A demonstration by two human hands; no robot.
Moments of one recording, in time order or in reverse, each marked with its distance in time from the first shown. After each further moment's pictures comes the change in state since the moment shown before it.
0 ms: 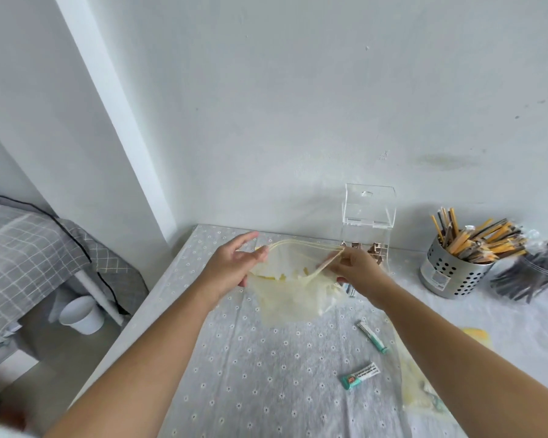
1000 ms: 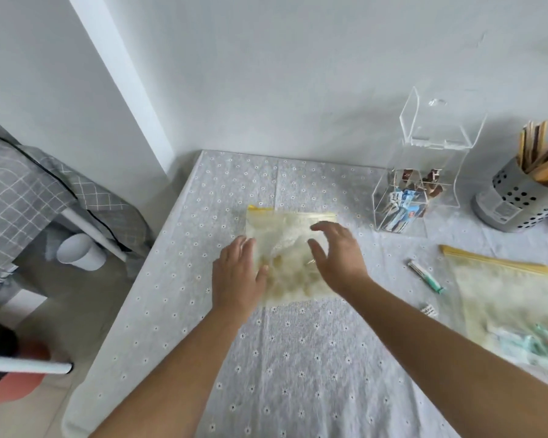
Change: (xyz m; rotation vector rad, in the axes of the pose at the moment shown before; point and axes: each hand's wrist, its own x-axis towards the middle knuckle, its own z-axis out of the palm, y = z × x) left_hand 0.018 -0.194 -0.008 0.900 0.193 0.121; right_hand 0.007 0.040 0.164 -0.594 0.190 -0.029
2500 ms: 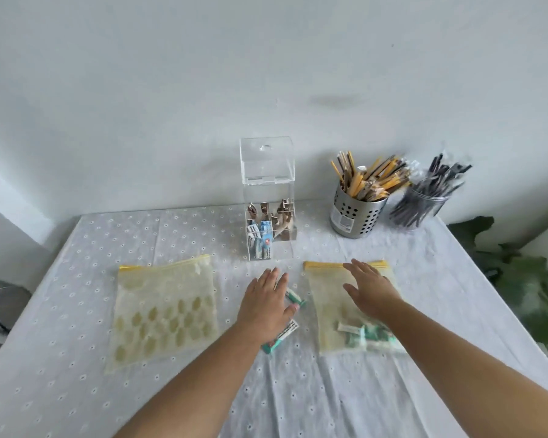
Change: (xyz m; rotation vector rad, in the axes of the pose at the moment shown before) left_hand -0.009 0.256 0.062 0.160 -0.463 0.475; right_hand -0.068 0.245 -0.176 -0.332 -0.174 0.320
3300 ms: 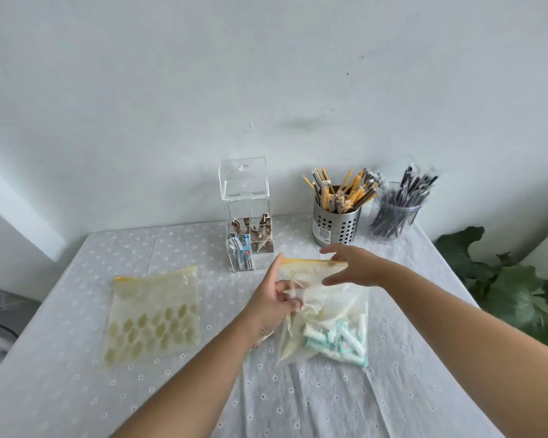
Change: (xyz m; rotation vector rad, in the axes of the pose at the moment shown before) left_hand -0.019 0.078 -0.037 -1.299 0.039 -0.100; right_hand -0.001 0.023 -0.089 0.366 -0.183 -0.183
